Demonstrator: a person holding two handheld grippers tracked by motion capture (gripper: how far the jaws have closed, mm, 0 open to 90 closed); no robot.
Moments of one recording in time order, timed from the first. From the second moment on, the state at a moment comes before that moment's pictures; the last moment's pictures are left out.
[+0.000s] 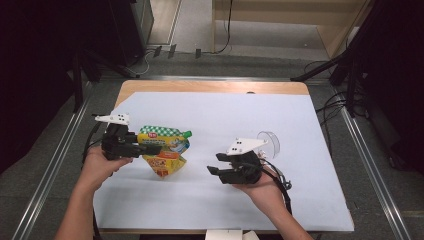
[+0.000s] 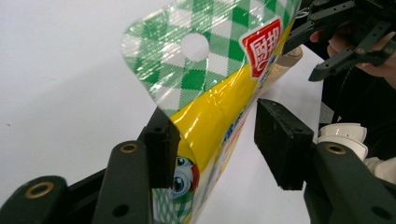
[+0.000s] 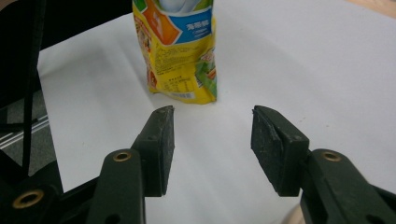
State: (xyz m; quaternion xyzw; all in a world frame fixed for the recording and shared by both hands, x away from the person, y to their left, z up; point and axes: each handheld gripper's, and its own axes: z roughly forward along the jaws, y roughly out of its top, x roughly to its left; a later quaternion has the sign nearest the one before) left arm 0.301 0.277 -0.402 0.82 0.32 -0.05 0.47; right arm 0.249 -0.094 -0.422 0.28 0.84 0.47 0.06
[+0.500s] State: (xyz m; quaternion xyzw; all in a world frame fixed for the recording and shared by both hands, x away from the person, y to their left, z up) left arm 0.296 0.309 -0.395 0.82 0.34 -0.03 0.46; right arm 0.260 -0.112 -0.408 0.29 0.83 0.47 0.06
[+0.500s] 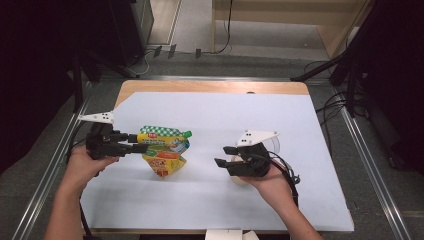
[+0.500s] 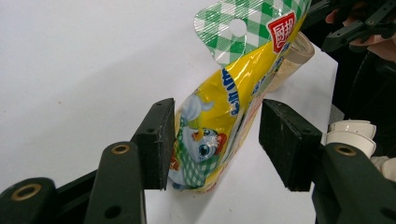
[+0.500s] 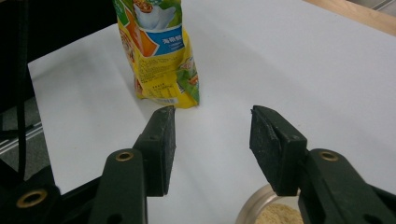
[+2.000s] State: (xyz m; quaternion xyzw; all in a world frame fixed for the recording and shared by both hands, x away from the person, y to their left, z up) left arm 0.314 0.318 -0.427 0.82 0.40 -0.01 0.41; right arm 0.288 -0.262 -0.369 0.45 0.74 0.48 0.14
